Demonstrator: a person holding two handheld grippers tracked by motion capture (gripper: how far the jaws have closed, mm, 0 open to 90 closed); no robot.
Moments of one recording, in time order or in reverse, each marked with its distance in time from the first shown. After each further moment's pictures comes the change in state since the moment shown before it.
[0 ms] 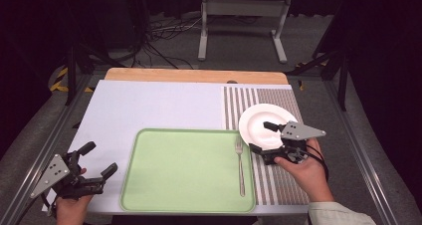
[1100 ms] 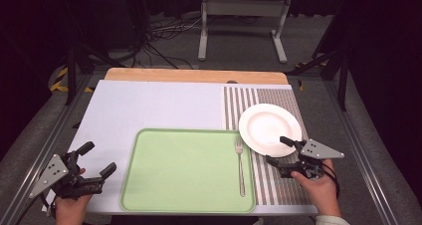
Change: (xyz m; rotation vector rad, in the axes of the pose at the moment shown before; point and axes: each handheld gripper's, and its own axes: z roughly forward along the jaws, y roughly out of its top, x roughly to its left) left arm 0.002 -0.001 -0.001 -0.004 0.010 -0.003; right arm -0.014 -0.076 -0.029 -0.081 -0.043 0.107
